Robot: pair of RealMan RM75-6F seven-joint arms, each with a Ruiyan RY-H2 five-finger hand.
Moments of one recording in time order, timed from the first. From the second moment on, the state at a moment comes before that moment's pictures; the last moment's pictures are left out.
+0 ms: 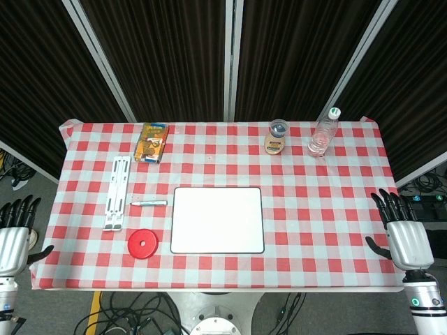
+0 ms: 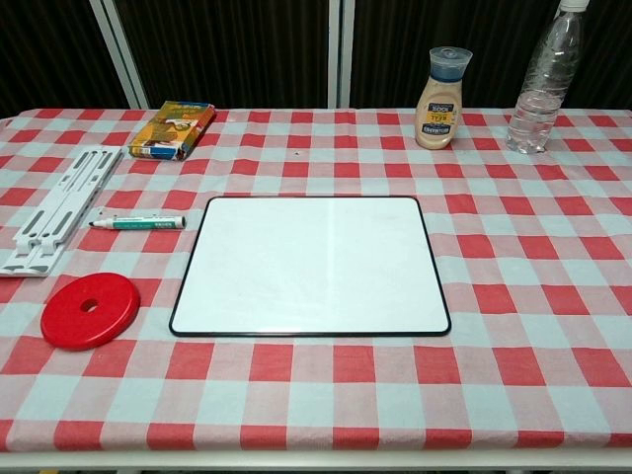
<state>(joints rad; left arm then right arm) -0.06 -1.17 -0.05 -1.60 1.42 1.52 0.18 0.13 -1.10 0.08 -1.67 -1.50 1.44 -0.14</state>
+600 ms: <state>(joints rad) -0.10 -1.16 -0.08 -1.61 1.45 1.50 0.18 0.11 -1.09 0.07 -1.65 -1.53 1.47 -0.09</state>
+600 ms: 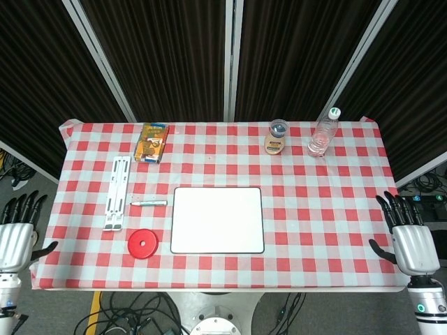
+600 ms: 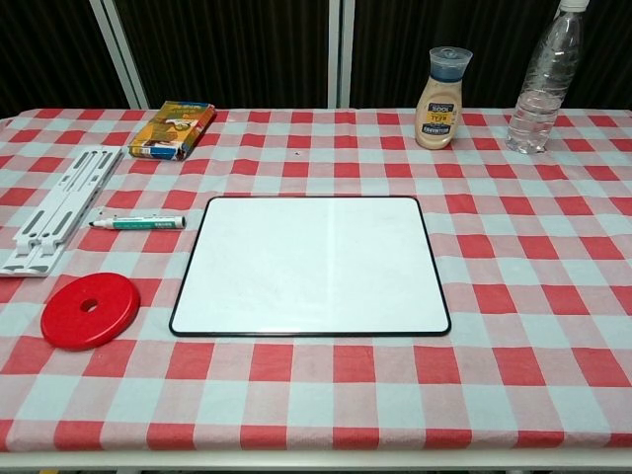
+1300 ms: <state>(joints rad) -0.61 -1.35 -0.21 -1.50 1.15 0.88 0.55 0.14 -1.08 0.08 -1.67 -1.49 1.43 -0.12</state>
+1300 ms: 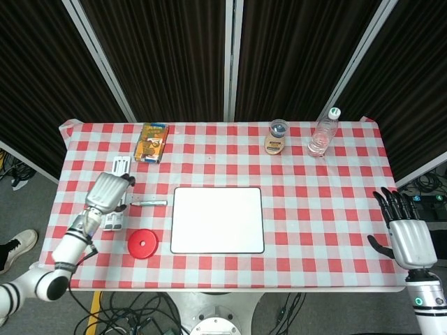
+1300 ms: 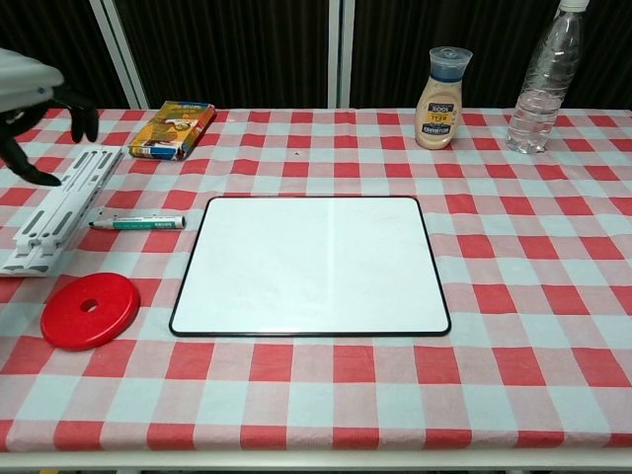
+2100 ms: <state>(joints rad) -0.89 -1.67 -0.18 -1.35 0.48 0.92 0.94 0.13 -1.08 0.07 -1.64 -1.46 1.41 -0.08</state>
